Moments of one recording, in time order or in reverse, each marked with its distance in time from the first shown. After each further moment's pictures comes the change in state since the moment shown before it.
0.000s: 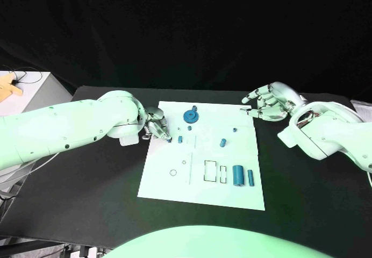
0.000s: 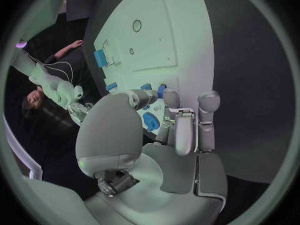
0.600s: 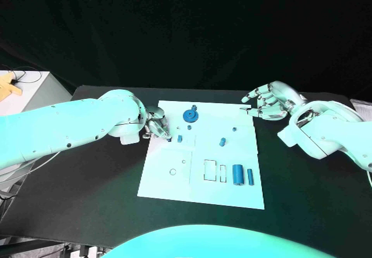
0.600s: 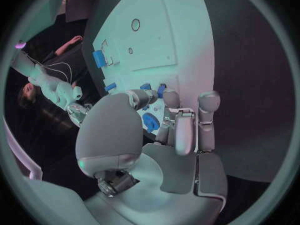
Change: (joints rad) left arm 0.000 0.013 -0.001 -0.015 -0.007 0.006 0.000; left_hand 0.000 0.000 0.000 0.000 -0.003 0.000 0.000 0.000 0.000 0.000 0.001 0.000 0.001 0.000 0.000 0.000 0.001 0.000 0.000 0.000 0.000 0.000; right arm 0.000 0.000 0.000 0.001 0.000 0.000 0.000; right_hand 0.000 0.000 0.000 0.000 0.000 0.000 0.000 0.000 0.000 0.000 0.000 0.000 0.000 0.000 0.000 0.000 0.000 0.000 0.000 0.000 0.000 0.000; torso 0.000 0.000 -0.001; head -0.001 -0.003
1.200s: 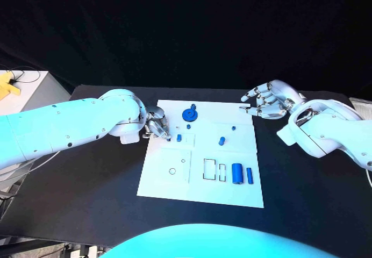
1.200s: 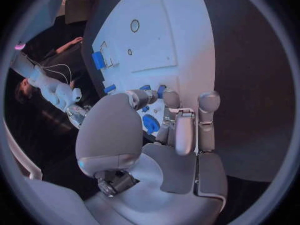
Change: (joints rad) left arm 0.001 0.011 -0.005 -0.008 -0.006 0.013 -0.001; left_hand -0.001 -0.001 0.000 0.000 0.002 0.001 0.002 0.000 0.001 0.002 0.002 0.000 0.003 0.000 0.000 0.000 0.000 0.000 0.000 0.000 0.000 0.001; right arm 0.000 -0.001 0.000 0.000 0.000 0.000 0.000; right_hand 0.000 0.000 0.000 0.000 0.000 0.000 0.000 0.000 0.000 0.000 0.000 0.000 0.000 0.000 0.000 0.000 0.000 0.000 0.000 0.000 0.000 0.000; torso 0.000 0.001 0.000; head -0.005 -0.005
